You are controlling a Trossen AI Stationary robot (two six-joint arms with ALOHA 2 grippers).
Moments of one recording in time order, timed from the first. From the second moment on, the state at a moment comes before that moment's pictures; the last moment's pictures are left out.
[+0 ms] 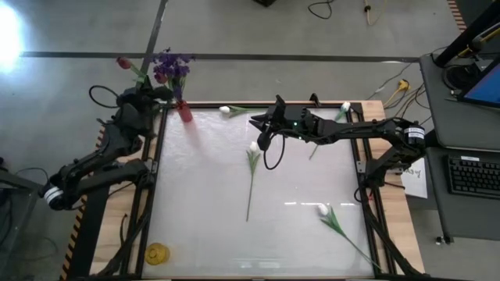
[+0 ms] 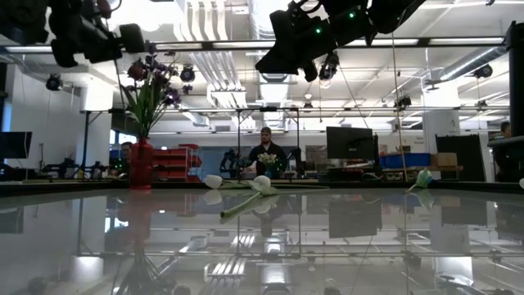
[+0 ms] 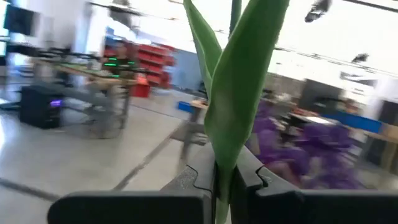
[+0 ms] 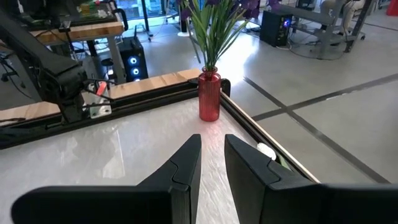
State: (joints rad) left arm 0.78 0.69 0.46 0.55 -0.88 -0.03; right arm -0.26 1.57 1.08 0.27 0.13 0.05
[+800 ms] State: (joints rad) left arm 0.76 0.67 0.56 0.42 -0.43 0.10; right arm -0.26 1.57 1.08 0.27 0.13 0.05
